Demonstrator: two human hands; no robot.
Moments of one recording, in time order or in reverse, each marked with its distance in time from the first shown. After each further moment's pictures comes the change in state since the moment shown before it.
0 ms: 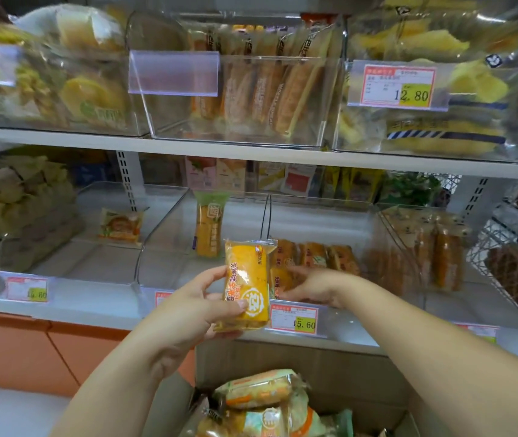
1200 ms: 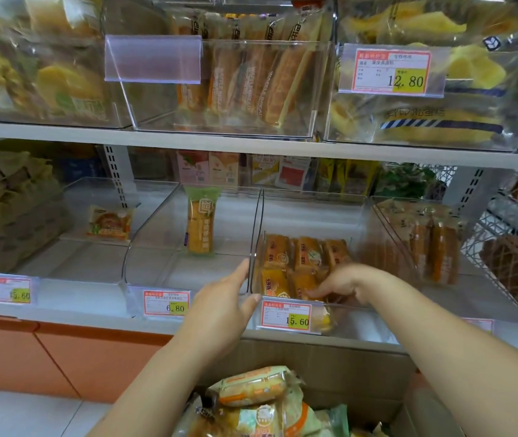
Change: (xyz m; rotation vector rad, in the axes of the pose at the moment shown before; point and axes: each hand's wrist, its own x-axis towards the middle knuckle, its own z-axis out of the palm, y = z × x) left_hand 0.045 -0.027 0.035 0.991 0.218 0.344; right_hand -0.011 0.030 -0.030 0.044 0.051 0.251
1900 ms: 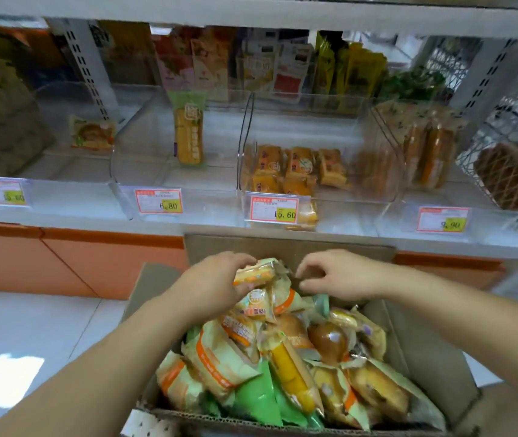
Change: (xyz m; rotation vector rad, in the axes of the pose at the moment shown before) left_hand -0.063 -0.044 0.058 0.197 -0.340 0.119; right_hand -0.075 0.093 0.084 -0.556 -0.015 -0.496
